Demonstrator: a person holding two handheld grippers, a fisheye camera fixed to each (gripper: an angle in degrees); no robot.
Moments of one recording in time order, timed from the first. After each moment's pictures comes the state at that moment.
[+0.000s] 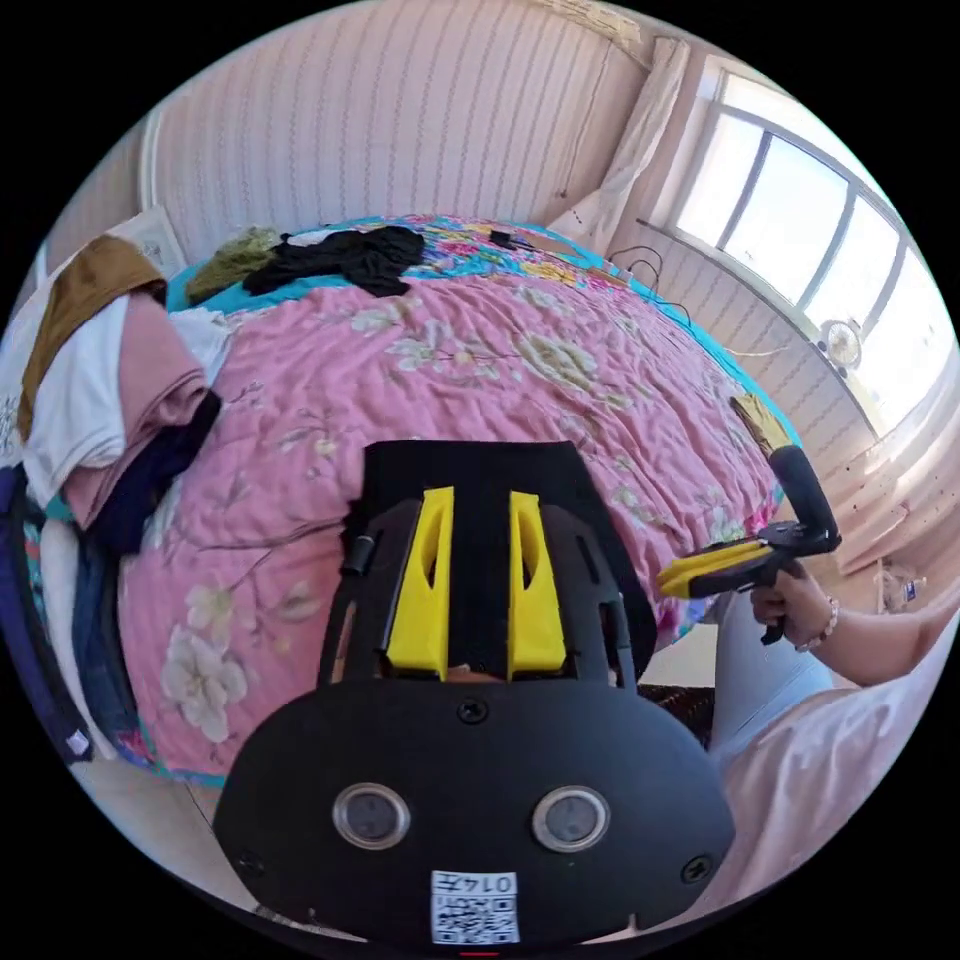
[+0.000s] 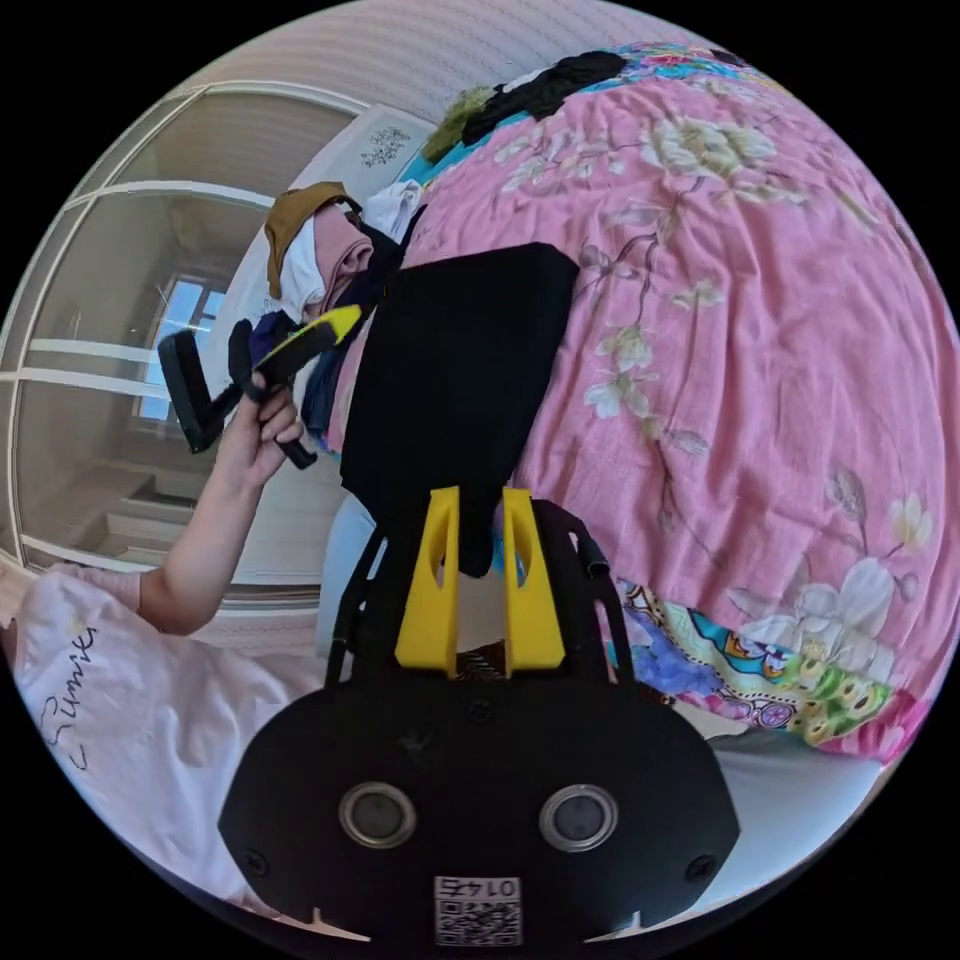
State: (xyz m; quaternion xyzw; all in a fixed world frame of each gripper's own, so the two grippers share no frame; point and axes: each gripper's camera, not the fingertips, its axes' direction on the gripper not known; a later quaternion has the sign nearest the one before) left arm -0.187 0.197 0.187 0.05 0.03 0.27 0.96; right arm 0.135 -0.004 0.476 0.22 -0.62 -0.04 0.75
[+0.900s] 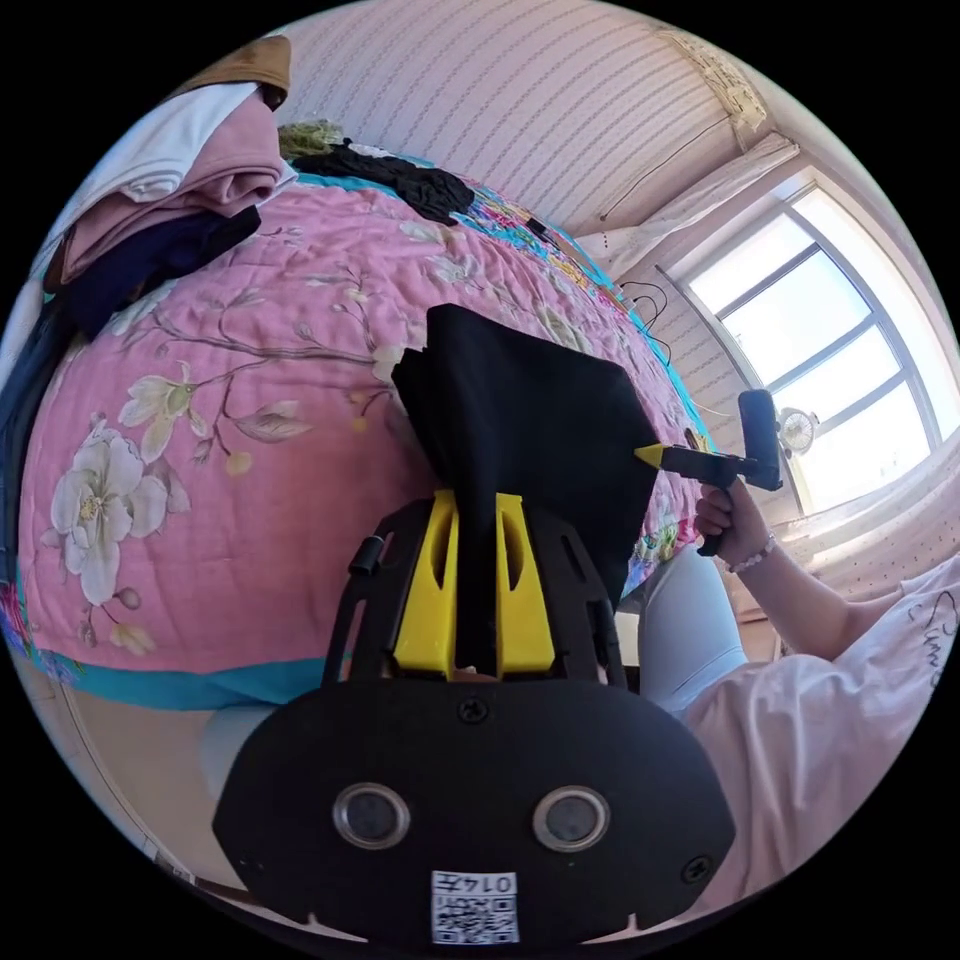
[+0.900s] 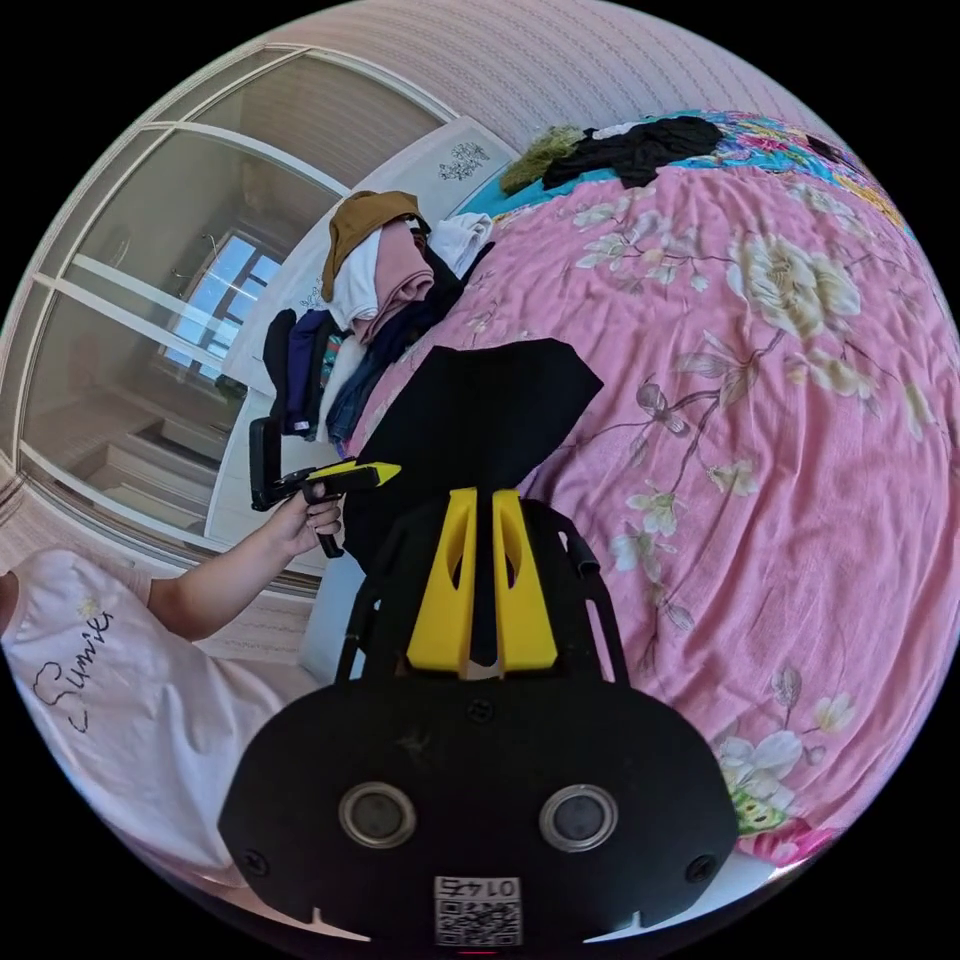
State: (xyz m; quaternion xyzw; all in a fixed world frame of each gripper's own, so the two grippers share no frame) left arm -0.228 0.219 0.239 -0.02 0.18 0.16 0.97; right arm 0.259 -0.020 0.332 0.31 -0.60 -0.11 0.73
